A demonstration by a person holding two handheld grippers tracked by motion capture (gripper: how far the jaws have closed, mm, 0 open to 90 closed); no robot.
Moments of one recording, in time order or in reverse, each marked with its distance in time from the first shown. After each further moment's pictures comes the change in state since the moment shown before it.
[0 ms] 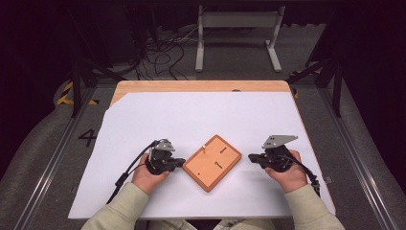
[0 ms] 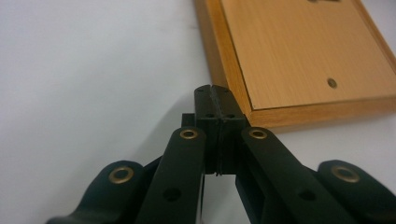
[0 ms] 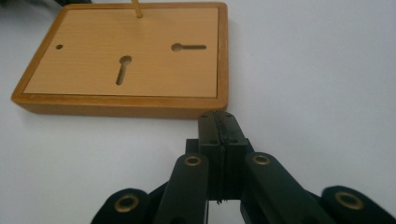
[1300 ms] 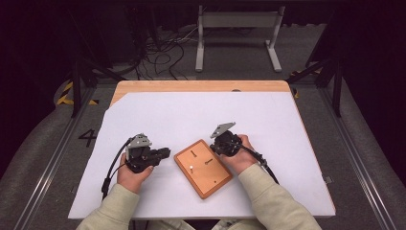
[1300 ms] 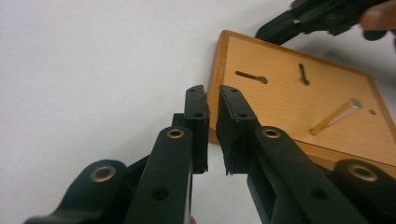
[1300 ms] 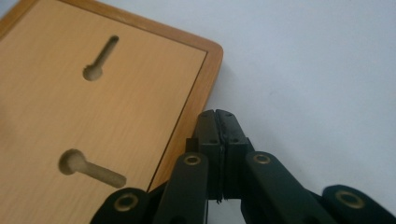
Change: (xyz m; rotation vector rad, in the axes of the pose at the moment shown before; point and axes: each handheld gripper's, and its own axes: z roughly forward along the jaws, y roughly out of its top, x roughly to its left) left arm 0.022 -0.017 -0.055 -0.237 0.147 -0.139; right arm 0.032 0.081 0.119 0.100 -0.013 -0.165
